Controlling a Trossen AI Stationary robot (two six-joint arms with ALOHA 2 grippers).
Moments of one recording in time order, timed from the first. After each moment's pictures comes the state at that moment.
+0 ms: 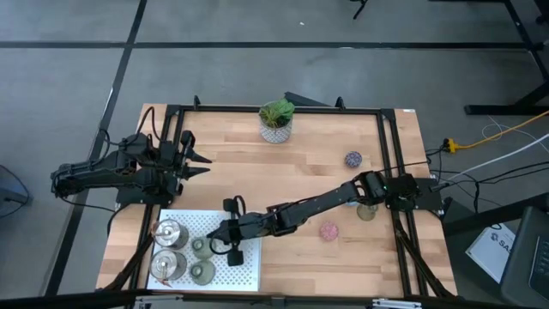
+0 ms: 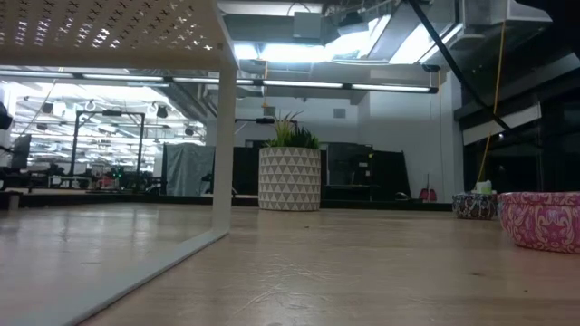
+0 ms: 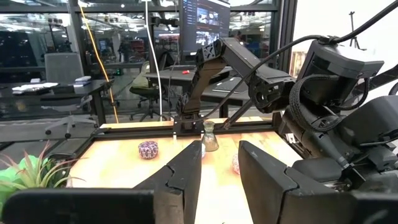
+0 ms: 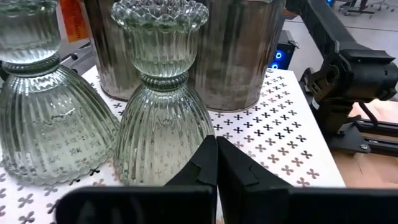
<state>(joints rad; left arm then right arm) 0.19 0.26 0.40 -0.09 0.26 -0.01 0.35 2.38 1.99 0.10 0.17 0.02</state>
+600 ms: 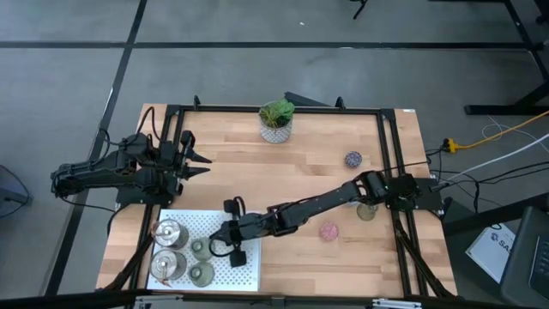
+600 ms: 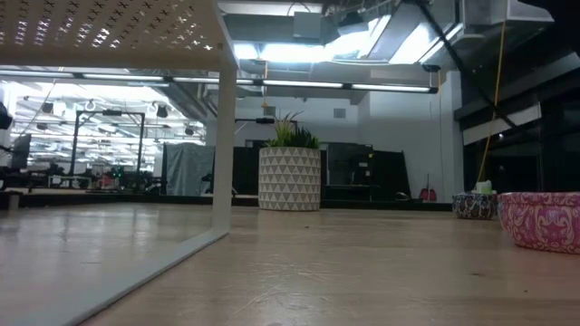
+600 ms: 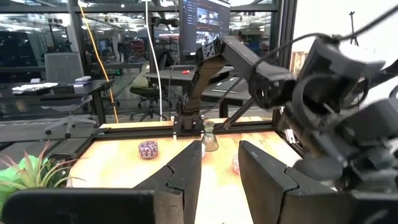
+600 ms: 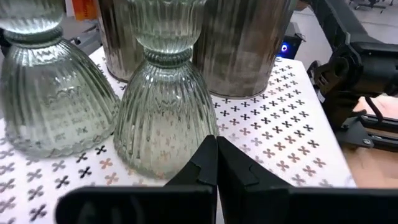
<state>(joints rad) 0.19 0.26 0.40 -0.09 0.26 -0.01 0.35 2.37 1.99 0.04 0.15 -0.01</state>
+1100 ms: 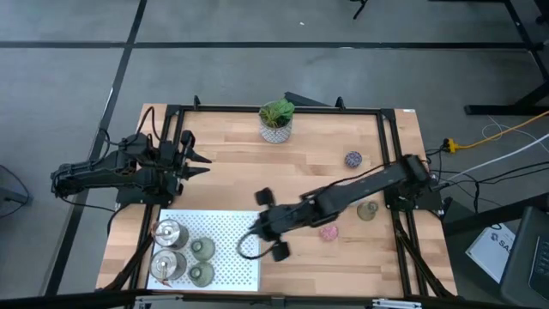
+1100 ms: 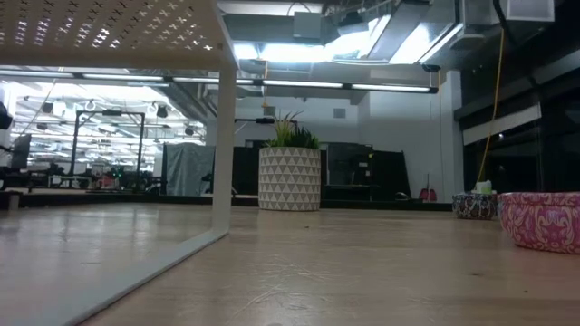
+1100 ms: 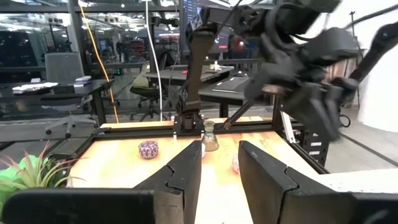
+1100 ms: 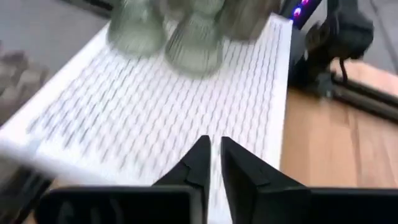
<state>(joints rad) 0.19 0.26 0.40 -0.09 0.26 -0.01 0.39 1.96 1.79 -0.47 0.15 -0.11</state>
